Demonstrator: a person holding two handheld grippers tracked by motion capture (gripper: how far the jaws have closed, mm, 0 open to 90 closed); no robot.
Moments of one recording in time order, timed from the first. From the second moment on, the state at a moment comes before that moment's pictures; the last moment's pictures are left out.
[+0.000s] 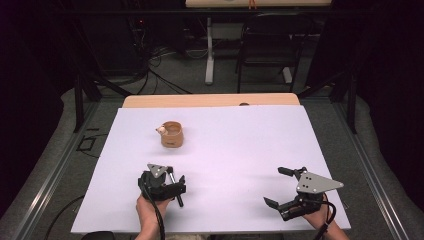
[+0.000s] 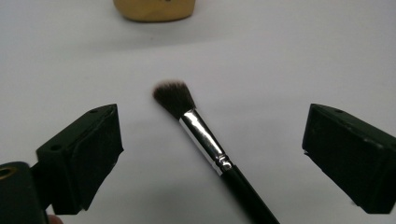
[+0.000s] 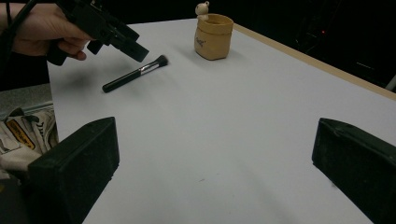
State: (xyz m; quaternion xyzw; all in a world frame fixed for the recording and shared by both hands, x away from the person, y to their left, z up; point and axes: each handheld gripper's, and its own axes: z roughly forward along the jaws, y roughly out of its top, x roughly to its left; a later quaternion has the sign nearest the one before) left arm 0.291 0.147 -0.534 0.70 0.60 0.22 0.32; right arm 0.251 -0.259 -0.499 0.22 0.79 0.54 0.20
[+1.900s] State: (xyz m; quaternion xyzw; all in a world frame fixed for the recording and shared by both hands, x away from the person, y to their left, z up) left arm 0.314 0.134 -0.532 0.70 0.68 0.10 0.19; right arm 0.252 -0.259 -0.497 0.22 0.78 0.55 0.19
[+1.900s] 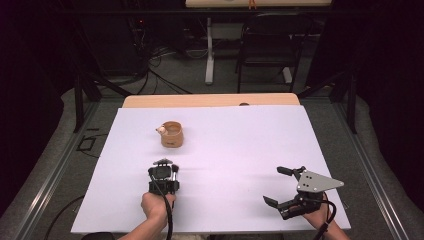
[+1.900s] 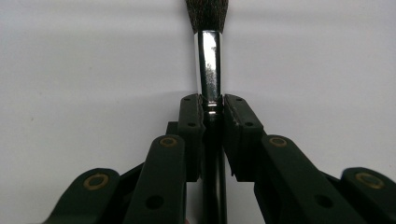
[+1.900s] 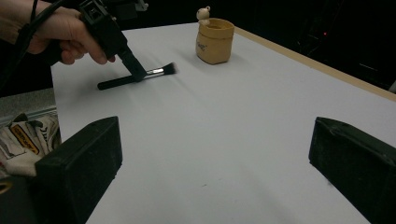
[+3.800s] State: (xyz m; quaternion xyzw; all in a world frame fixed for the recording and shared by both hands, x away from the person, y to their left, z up) left arm 0.313 0.140 -0.529 0.77 0.60 0.09 0.18; right arm 0.255 -0.260 -0.498 0.23 0.78 0.55 0.18
